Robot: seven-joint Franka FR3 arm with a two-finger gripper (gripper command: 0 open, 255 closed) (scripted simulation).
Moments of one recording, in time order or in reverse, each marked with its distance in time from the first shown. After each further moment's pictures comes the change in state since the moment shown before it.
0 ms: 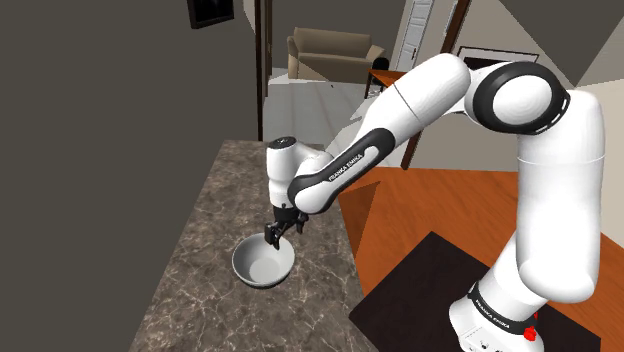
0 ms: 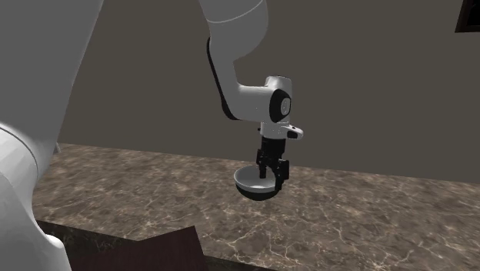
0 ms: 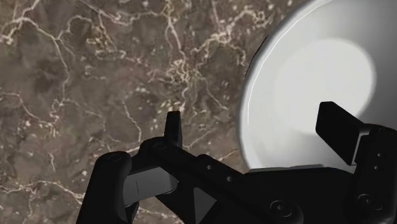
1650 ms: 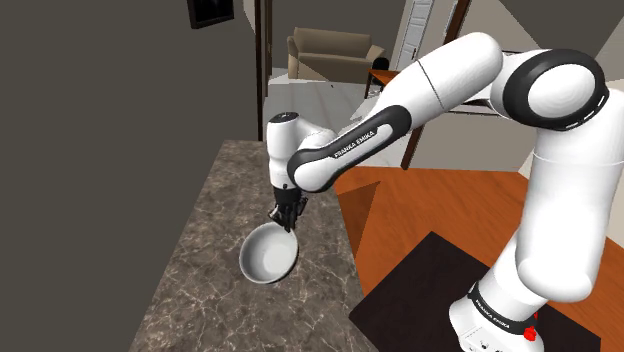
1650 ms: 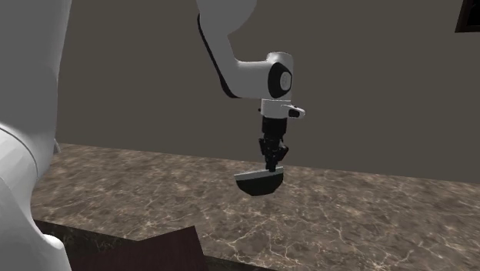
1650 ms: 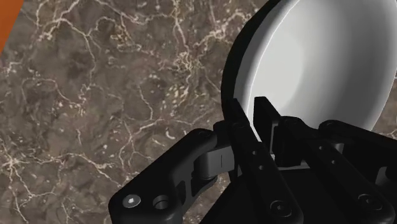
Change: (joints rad) arm -0.028 -0.120 0.036 0.013 0.065 -0.123 -0.044
